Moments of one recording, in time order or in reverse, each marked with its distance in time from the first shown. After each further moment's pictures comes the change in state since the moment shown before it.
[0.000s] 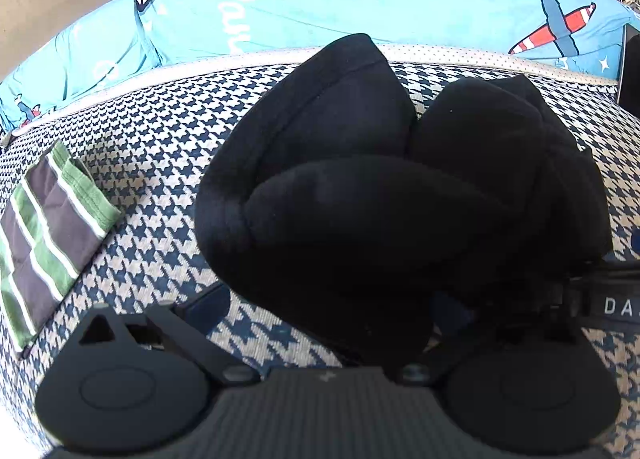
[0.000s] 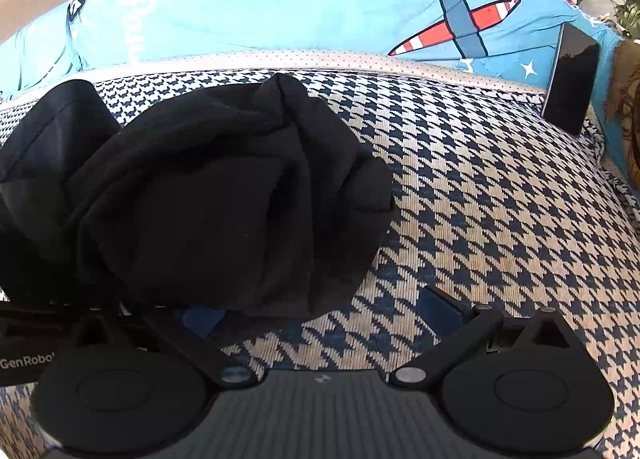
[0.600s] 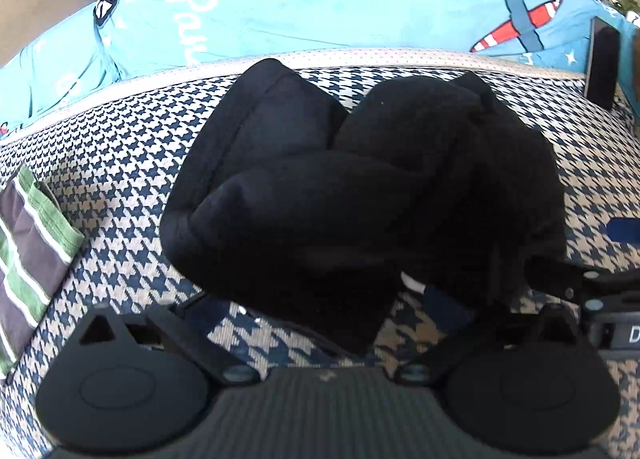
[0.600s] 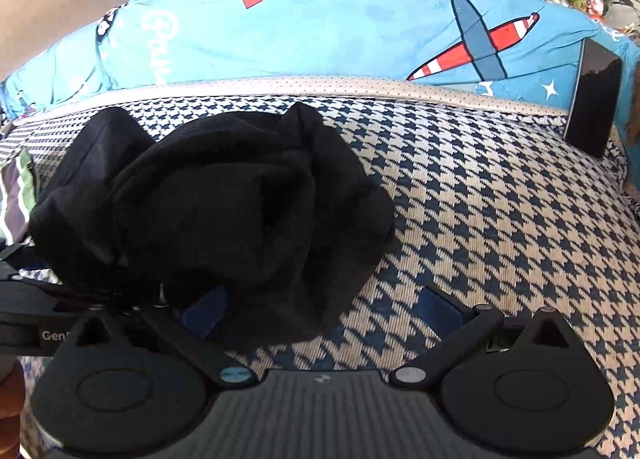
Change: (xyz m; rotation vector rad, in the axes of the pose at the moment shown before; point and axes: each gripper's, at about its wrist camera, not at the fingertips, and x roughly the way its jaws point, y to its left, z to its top) left arm -0.010 -0.012 -0.003 0.091 -0.005 -0.083; right arm -0.013 -0.020 0.003 -0.046 -0.035 0.127
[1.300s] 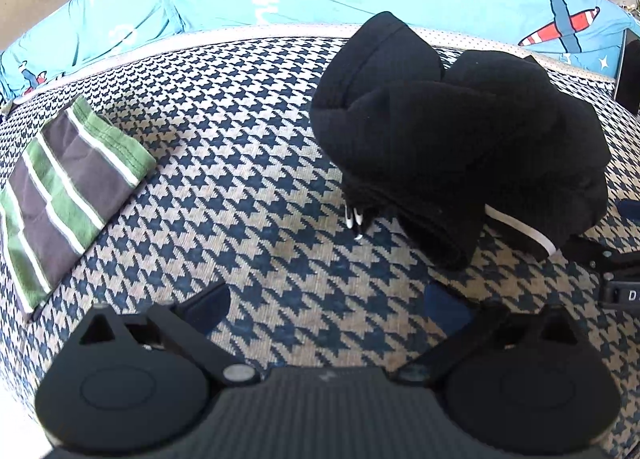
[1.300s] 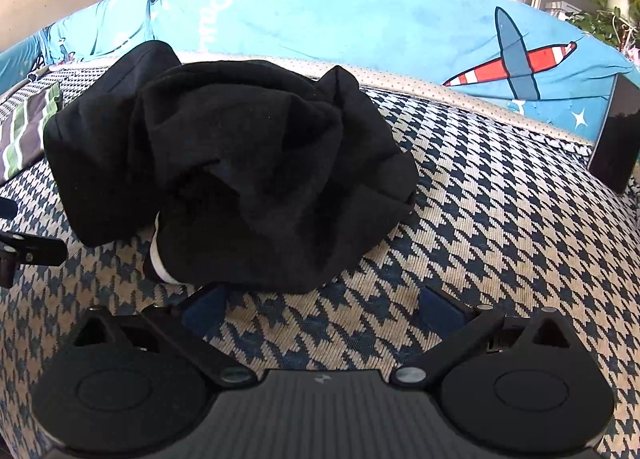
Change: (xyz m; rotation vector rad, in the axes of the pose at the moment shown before) left arm -0.009 0.065 -0.033 -0.131 0.048 0.032; right arm 0.023 0.002 -0.034 -0.181 -0.089 0.014
